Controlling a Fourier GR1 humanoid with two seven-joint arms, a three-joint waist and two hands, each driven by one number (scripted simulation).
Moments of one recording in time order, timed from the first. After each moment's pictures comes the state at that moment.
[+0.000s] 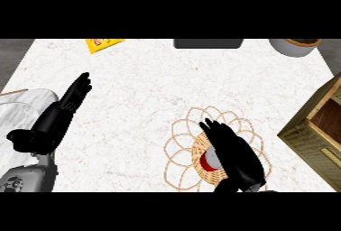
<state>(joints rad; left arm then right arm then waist) -0.15 0.20 0.06 -1.62 -0.05 -0.22 0.04 -0.04 -0.12 0.47 -1.76 0.97 0.34 0.40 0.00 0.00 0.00</state>
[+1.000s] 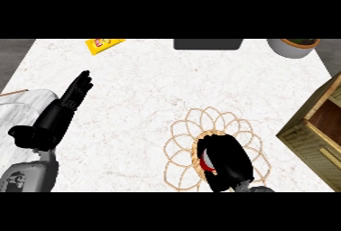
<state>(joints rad) -0.17 0.19 0.08 -1.58 -0.06 -0.24 0.01 -0.08 -0.11 0.51 -1.67 1.09 0.34 0.34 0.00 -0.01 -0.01</state>
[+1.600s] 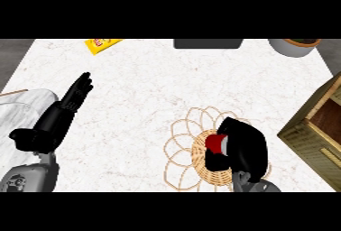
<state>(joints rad) -0.16 0.18 0.08 -1.60 -0.07 -0.24 0.02 -0.13 -0.01 0.42 -1.77 1.14 0.20 0.98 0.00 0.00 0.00</state>
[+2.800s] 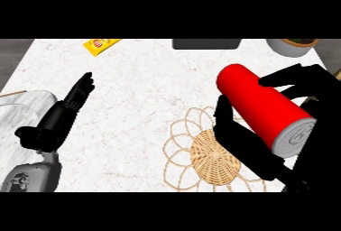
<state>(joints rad) -0.17 0.17 0.07 -1.58 -0.08 -0.23 0.02 -0.59 -0.01 0.37 -2.19 1.33 0.09 1.20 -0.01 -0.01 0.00</state>
